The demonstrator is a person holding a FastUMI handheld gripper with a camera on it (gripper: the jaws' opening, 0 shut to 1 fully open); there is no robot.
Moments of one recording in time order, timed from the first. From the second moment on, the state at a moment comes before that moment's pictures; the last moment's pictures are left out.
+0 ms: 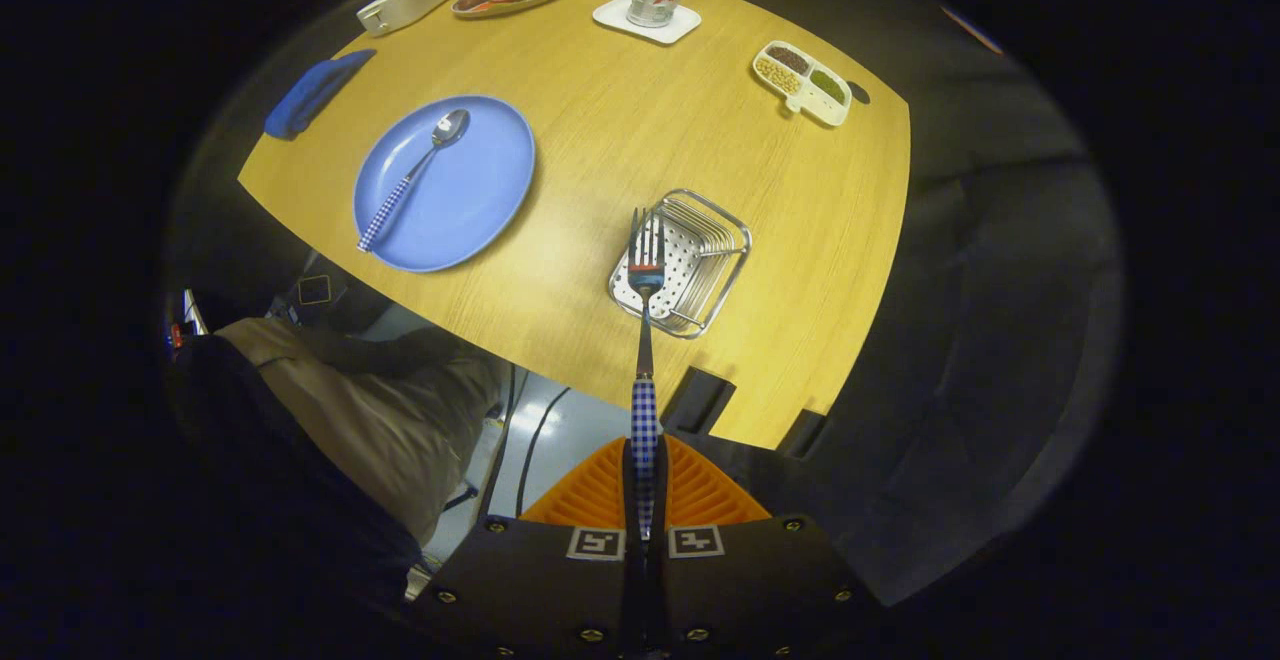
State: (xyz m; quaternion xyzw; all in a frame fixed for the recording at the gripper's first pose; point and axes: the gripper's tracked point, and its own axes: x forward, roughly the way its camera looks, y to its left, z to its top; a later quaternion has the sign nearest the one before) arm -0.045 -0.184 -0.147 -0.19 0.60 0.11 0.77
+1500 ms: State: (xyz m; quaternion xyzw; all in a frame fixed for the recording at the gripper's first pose) arm 0.029 -0.194 -0.147 -0.09 0.67 0.10 0.73
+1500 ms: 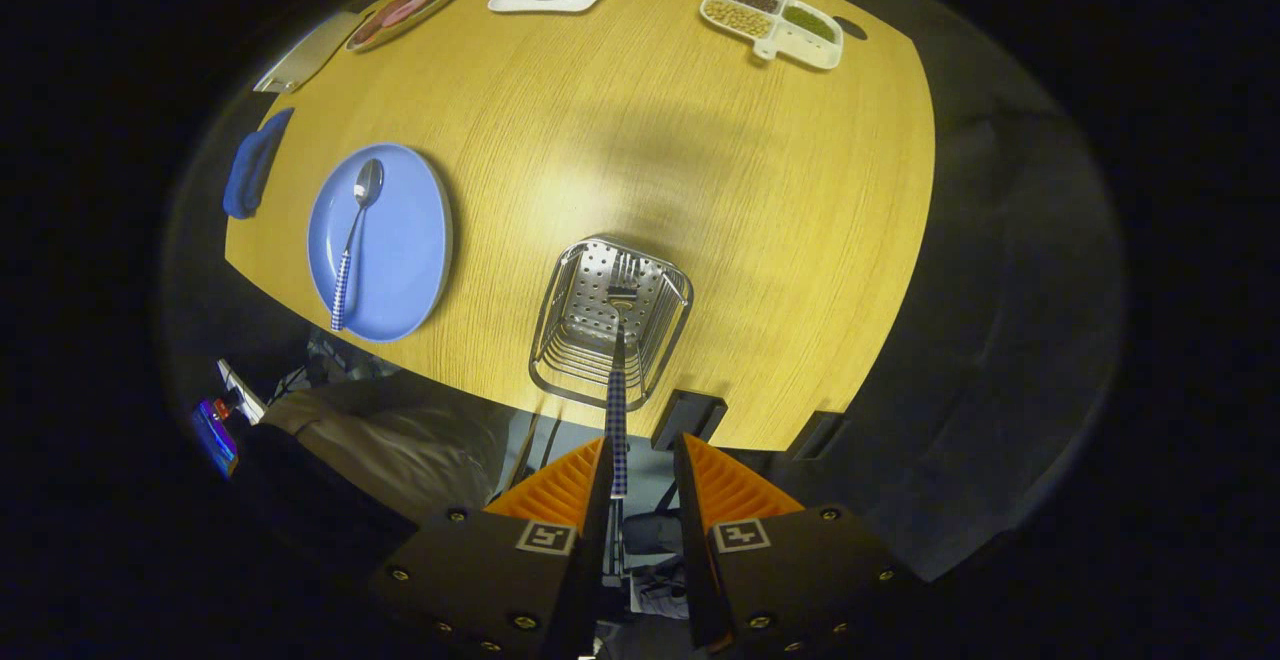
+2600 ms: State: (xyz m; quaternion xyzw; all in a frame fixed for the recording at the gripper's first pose) arm -0.017 0.035 -0.134 0.01 0.56 0.22 0.80
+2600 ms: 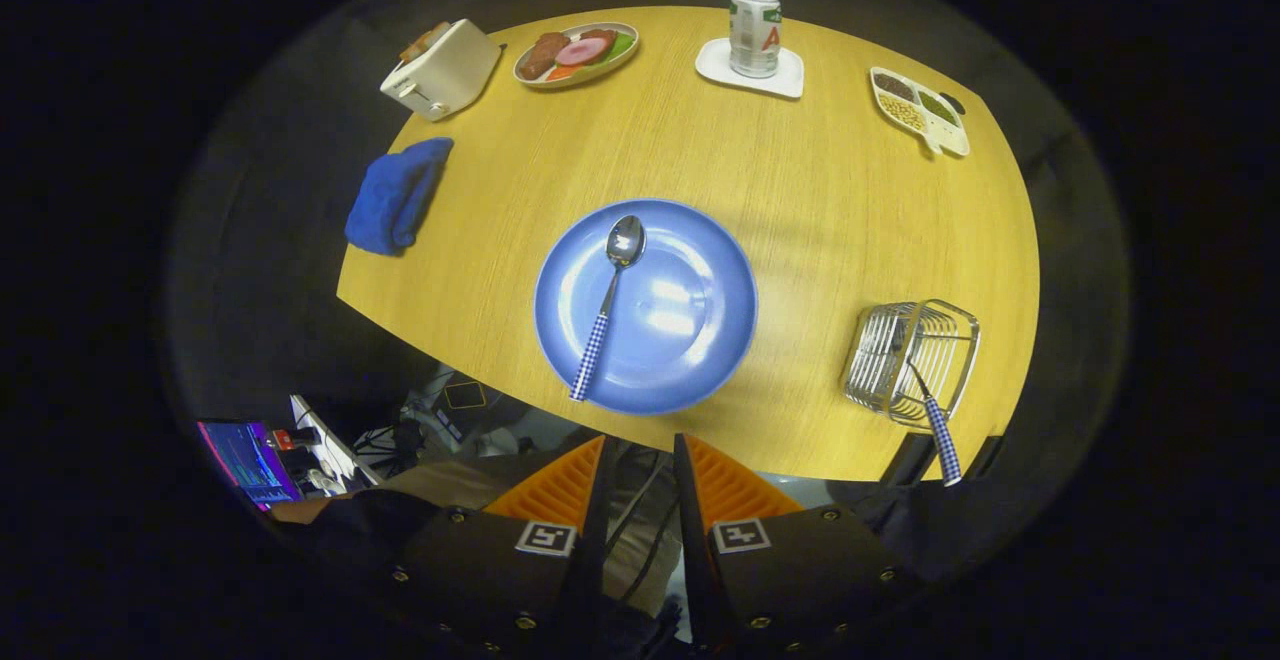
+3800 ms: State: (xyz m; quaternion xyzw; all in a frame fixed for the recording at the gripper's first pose) arm 0.018 0.117 -0.203 0.06 0.58 0.20 0.79
